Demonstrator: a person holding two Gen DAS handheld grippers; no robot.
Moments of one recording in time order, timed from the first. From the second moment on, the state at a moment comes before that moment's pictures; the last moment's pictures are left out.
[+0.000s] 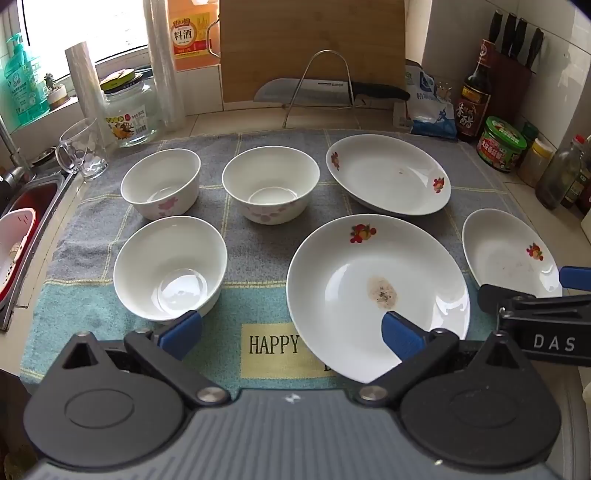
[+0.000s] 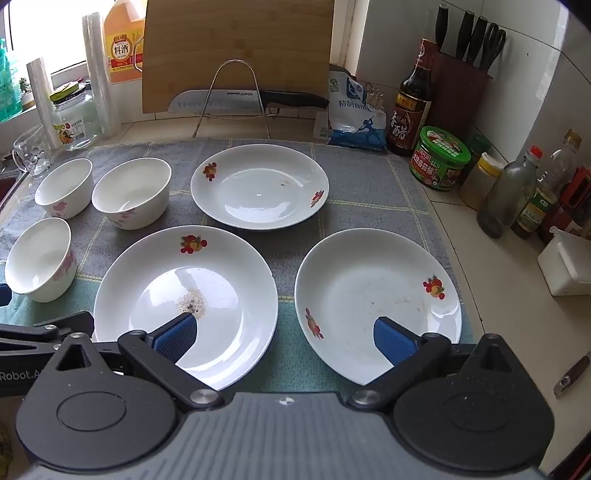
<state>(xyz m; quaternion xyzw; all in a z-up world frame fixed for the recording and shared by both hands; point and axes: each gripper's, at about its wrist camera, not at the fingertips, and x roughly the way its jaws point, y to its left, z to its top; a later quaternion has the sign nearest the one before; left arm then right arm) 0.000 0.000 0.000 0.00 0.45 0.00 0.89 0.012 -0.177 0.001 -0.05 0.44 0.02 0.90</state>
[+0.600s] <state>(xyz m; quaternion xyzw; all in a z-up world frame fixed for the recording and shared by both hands) 0.000 0.001 0.001 -0.01 0.45 0.00 0.89 0.016 -0.178 0.004 -0.06 0.44 0.02 0.90</state>
